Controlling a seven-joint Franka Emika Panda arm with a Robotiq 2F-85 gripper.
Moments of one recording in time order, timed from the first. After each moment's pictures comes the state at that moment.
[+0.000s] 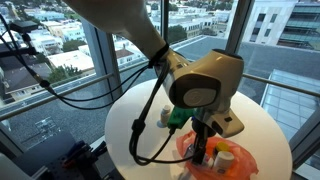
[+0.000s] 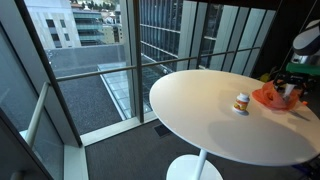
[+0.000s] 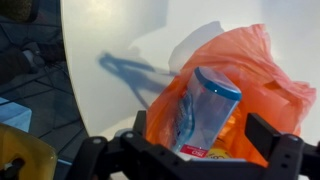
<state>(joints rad) -0.25 0.33 -0.33 -2.16 0.08 2.38 0.59</state>
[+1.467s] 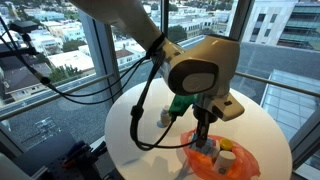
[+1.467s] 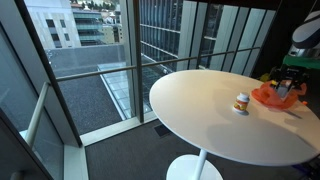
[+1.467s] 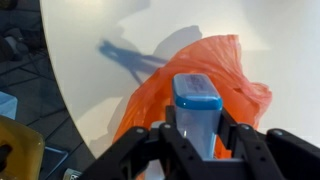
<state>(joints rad) -0.21 0.28 -0.34 -2.15 0.07 2.39 0.62</state>
